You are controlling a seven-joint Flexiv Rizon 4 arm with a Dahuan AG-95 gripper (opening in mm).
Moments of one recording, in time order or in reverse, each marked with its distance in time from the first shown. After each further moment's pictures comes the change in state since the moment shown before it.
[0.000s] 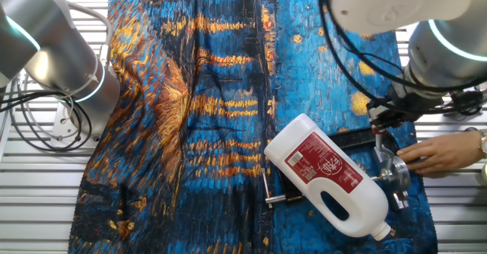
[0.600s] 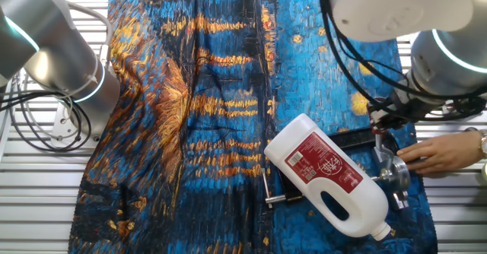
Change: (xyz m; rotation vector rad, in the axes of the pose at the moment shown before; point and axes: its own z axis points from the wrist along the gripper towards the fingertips) arm 0.001 -0.003 0.001 -0.005 -0.046 -0.050
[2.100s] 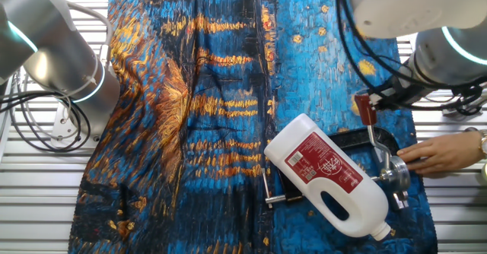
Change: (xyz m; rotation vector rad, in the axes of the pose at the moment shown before) arm -0.043 -0.016 0.022 -0.055 -0.102 -0.015
